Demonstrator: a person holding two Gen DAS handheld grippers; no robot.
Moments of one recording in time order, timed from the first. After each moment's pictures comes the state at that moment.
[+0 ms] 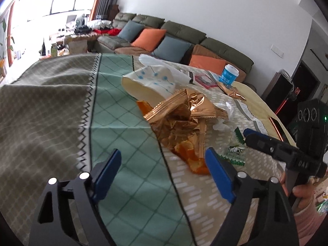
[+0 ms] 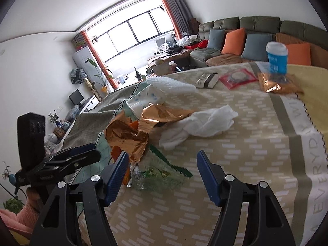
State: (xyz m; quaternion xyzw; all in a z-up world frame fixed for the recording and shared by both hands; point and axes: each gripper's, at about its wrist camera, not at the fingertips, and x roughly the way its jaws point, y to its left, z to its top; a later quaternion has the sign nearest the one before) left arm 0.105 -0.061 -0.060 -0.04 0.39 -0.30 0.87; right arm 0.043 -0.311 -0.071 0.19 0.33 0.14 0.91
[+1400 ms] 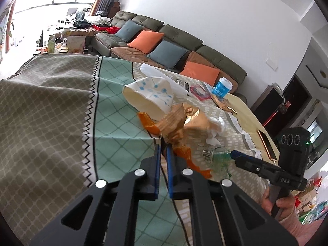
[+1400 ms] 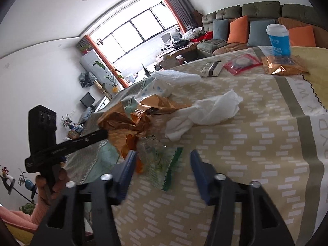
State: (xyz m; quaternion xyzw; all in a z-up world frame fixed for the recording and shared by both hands) left arm 0.112 -0.040 -0.046 -0.09 0.39 -0.32 0.86; right arm 0.030 -0.317 -0.076 0.23 0.35 0.18 0.89
